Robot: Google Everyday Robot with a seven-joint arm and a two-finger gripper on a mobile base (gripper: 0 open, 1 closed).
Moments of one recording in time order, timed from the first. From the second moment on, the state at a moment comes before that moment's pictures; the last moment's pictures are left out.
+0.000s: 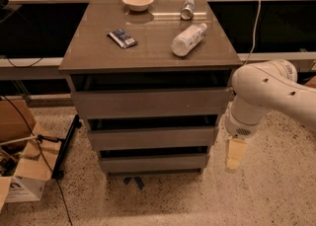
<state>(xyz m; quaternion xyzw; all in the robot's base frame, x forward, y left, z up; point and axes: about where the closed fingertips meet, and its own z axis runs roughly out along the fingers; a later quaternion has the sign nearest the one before) 0.501 -0.233 0.673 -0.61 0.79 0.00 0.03</state>
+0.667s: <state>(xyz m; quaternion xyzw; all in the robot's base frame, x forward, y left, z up) 0.518 -0.205 0.652 -0.59 0.80 0.00 0.06</state>
